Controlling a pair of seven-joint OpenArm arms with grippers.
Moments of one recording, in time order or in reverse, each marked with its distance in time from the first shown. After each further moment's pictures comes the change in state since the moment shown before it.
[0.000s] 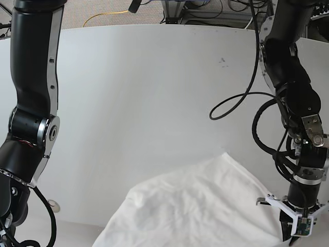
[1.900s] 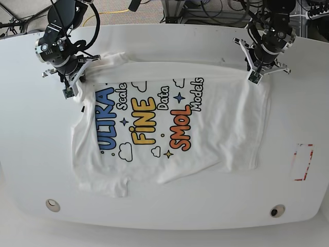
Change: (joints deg) left arm 61.2 -1.0 -1.9 4.1 -0.1 -6.1 2.9; right arm -86.8 -16.3 25.9 36.9 -0.2 -0.4 -8.3
